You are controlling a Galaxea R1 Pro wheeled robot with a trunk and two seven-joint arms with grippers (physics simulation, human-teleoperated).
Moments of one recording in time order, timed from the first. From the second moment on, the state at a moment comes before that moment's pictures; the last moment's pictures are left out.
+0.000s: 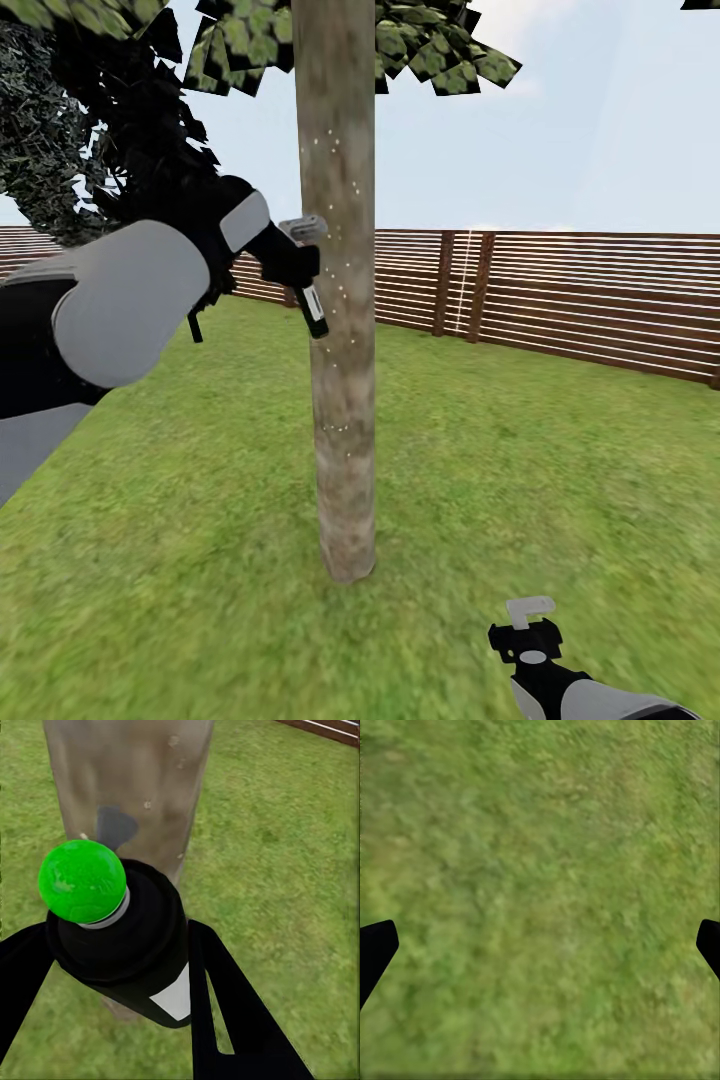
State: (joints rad) left arm -1.94 -0.15 0.13 -0.03 0.06 0.89 -0.03; right arm -0.66 -0.04 0.25 0.05 -0.06 -0.19 -0.30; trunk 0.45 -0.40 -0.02
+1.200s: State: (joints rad) left arm -1.51 -0.15 0.12 -0.03 0.05 0.59 -0.03; right arm -0.66 -0.04 0.25 0.05 -0.06 -0.19 -0.30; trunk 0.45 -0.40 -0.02
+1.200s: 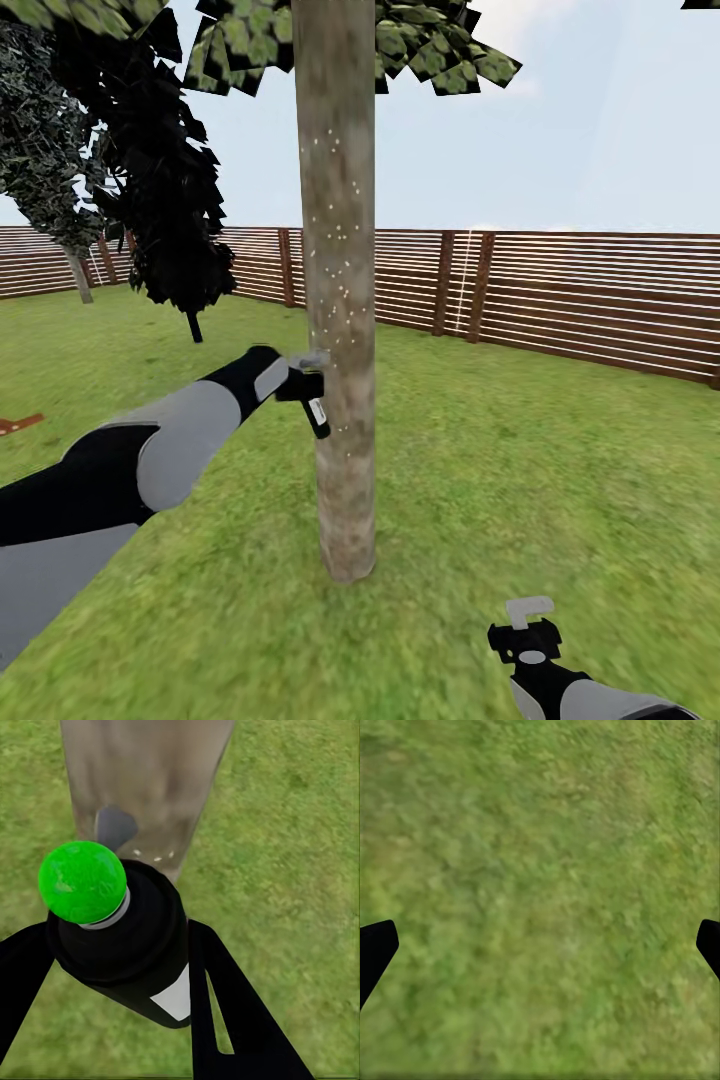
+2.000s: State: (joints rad) left arm -1.14 -0.14 0.11 -0.03 -0.01 0.19 -0.02; right arm -0.64 -0.03 0.25 0.05 -0.06 -0.19 -0.30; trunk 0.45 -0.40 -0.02
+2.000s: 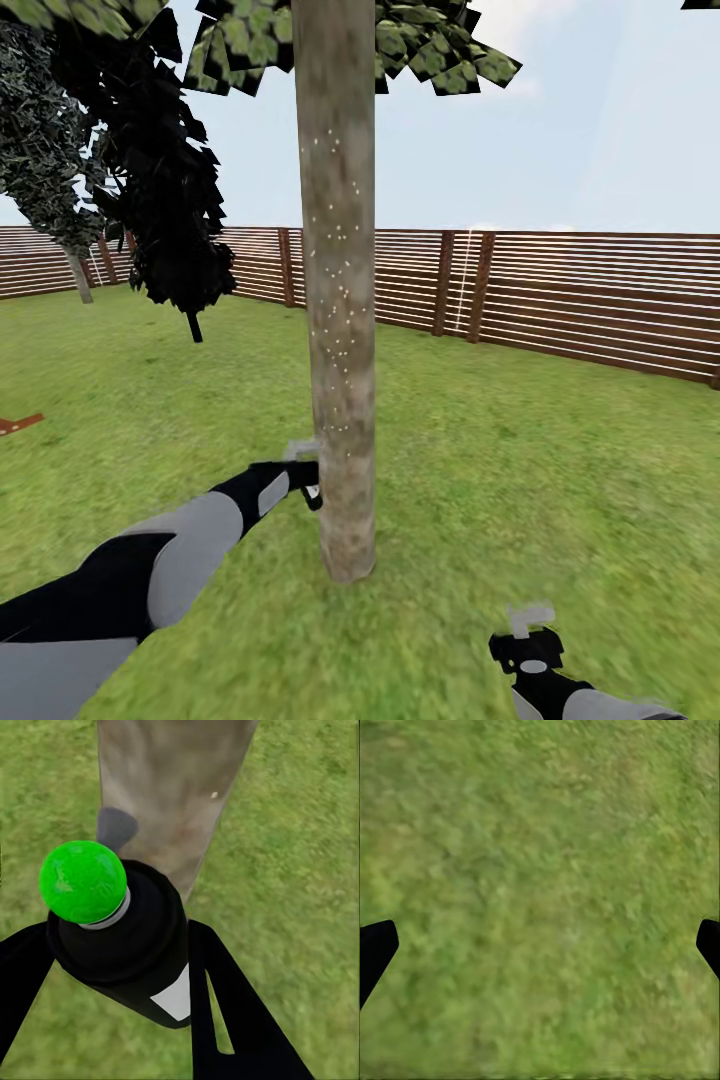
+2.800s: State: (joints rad) left arm -0.95 -0.14 0.11 -0.03 -0.01 0.01 -0.02; right arm -0.48 -0.03 0.26 0.05 -0.06 -0.19 -0.30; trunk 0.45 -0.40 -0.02
